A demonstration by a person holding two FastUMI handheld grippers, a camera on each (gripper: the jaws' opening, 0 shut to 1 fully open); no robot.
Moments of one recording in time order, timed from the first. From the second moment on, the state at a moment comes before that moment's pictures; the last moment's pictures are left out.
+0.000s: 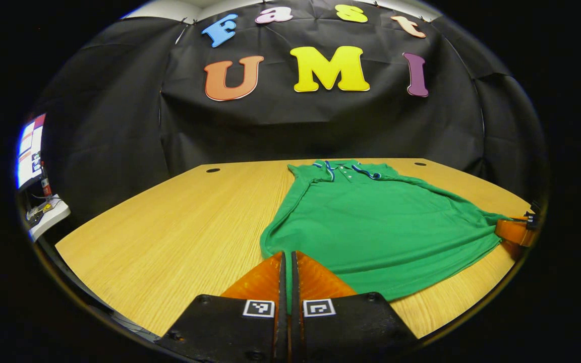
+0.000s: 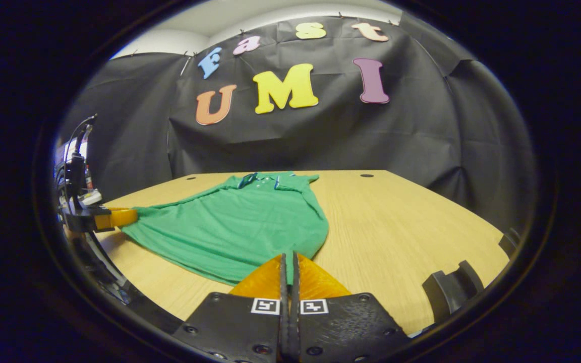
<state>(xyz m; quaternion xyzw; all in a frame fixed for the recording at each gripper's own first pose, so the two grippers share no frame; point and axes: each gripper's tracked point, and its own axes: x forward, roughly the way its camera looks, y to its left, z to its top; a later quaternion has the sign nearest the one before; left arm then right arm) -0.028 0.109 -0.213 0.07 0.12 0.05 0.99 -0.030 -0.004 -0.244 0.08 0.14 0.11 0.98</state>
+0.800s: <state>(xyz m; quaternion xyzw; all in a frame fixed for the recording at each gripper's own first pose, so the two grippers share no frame) 0.080 0.088 -0.083 0.09 0.02 0.04 0.99 0.094 -0.012 -0.087 0.02 0.02 0.11 0.99</state>
